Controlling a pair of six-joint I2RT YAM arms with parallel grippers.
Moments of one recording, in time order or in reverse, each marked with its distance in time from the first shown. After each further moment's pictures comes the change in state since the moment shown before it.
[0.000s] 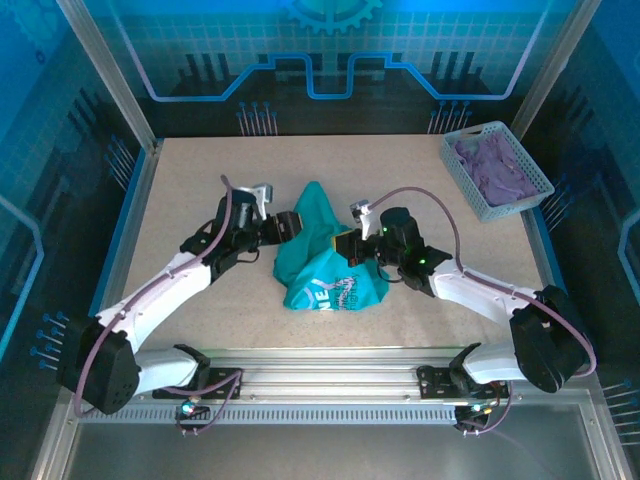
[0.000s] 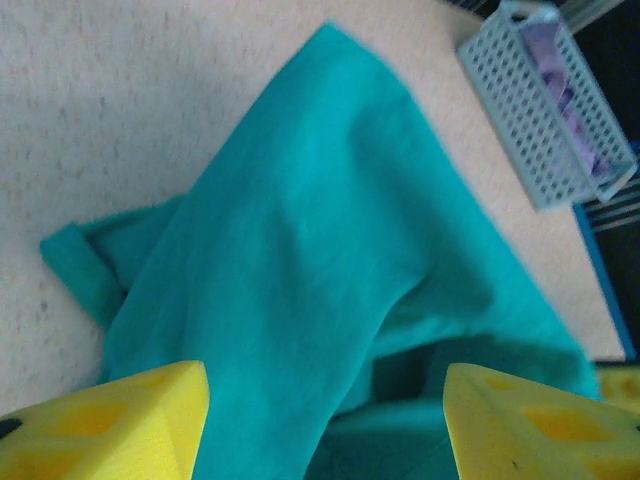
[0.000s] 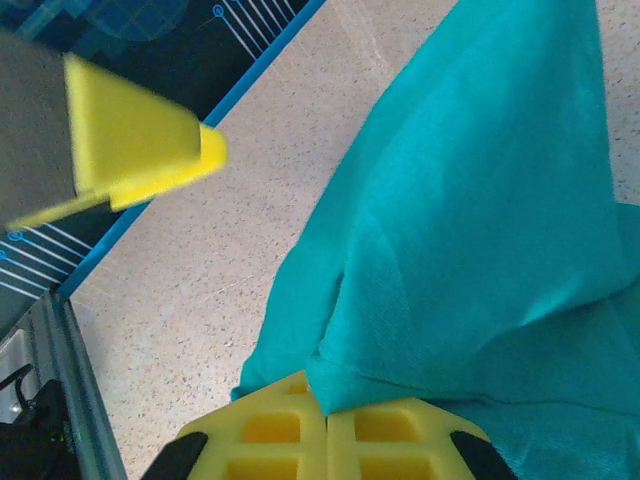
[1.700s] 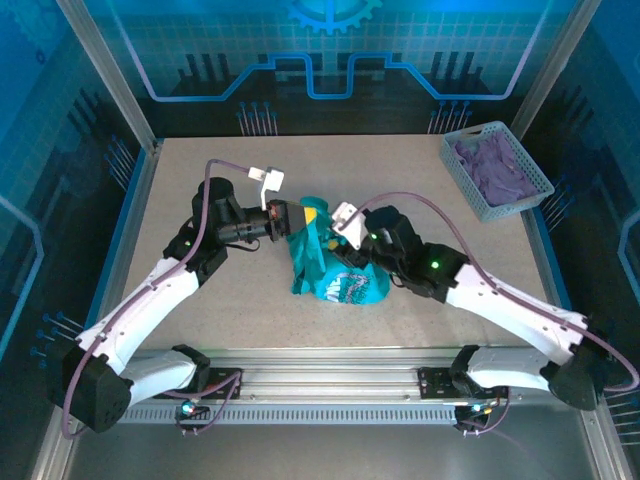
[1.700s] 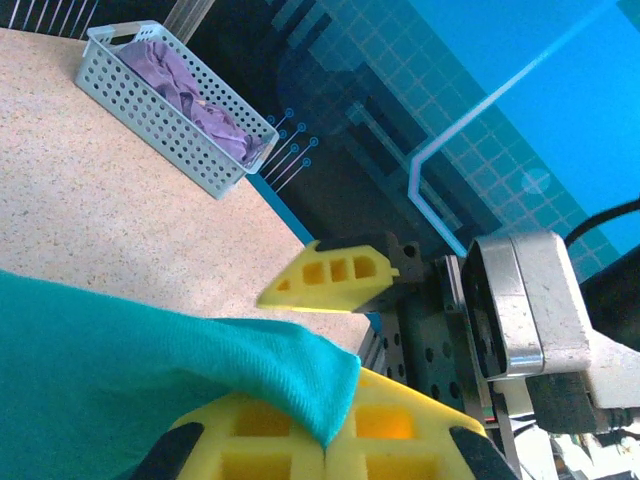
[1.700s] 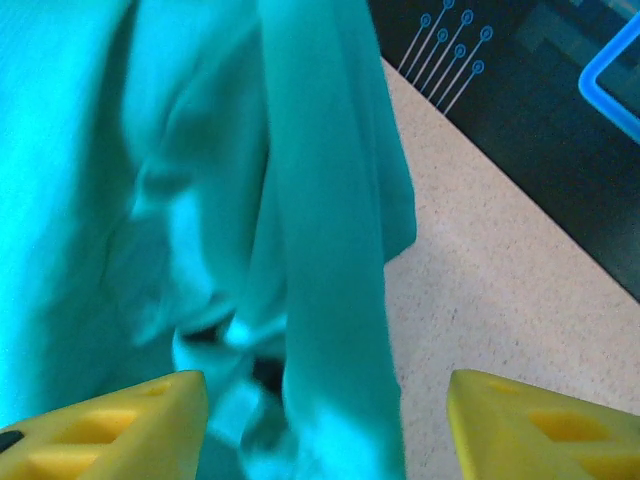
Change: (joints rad) left arm 0.005 -0.093 0.089 0.247 0.558 -0.012; right arm 0.262 -0.139 0.325 -0.549 0.579 -0.656
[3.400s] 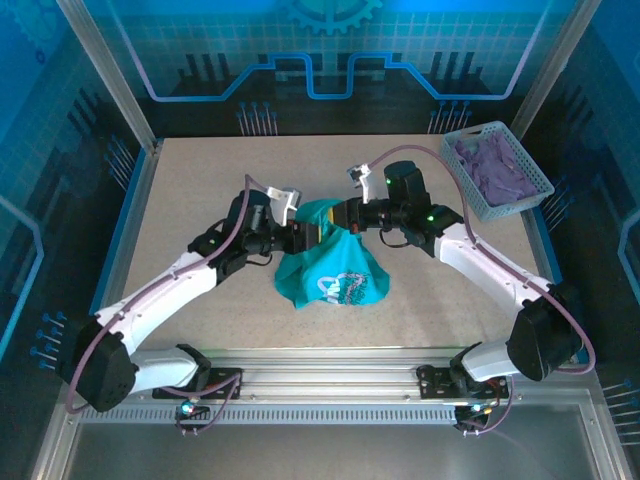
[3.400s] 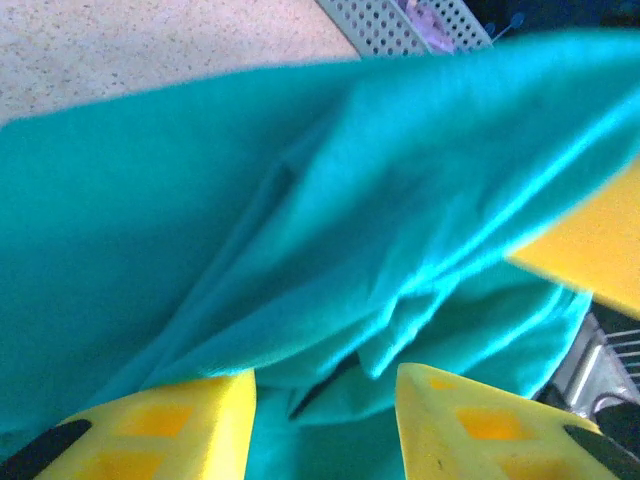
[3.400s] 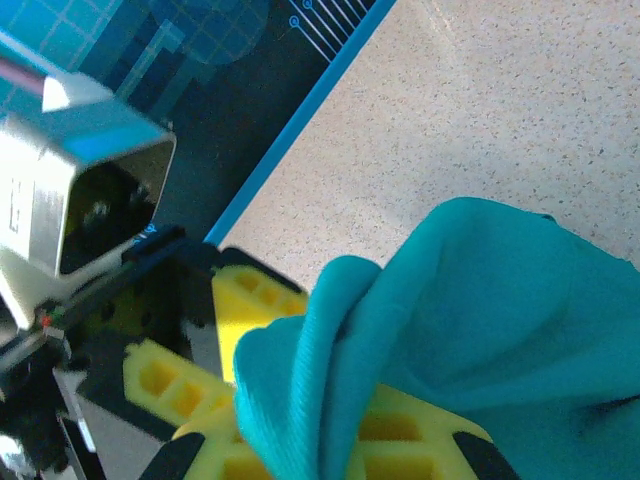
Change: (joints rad) left arm -0.113 0.118 -0.002 -0.241 -0.376 0.124; right arm -0.352 0.210 0.082 0.144 -0.821 0.686
